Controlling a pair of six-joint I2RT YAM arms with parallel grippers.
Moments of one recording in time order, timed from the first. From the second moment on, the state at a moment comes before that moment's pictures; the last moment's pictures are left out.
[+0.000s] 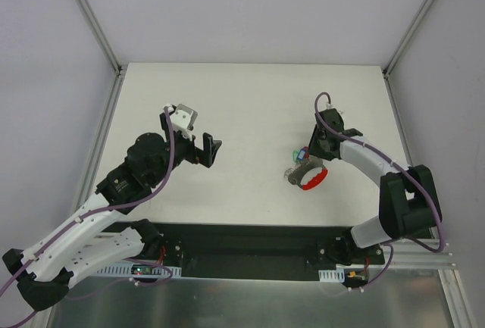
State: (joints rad) left arm -0.77 0.74 0.86 -0.32 -0.19 -0.10; right arm 0.33 1.46 0.89 -0.46 0.21 0.57
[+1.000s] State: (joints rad) left arm -0.77 0.73 0.86 -0.32 -0.19 -0.10; right arm 0.59 1.61 0.95 -0.38 0.11 0.40
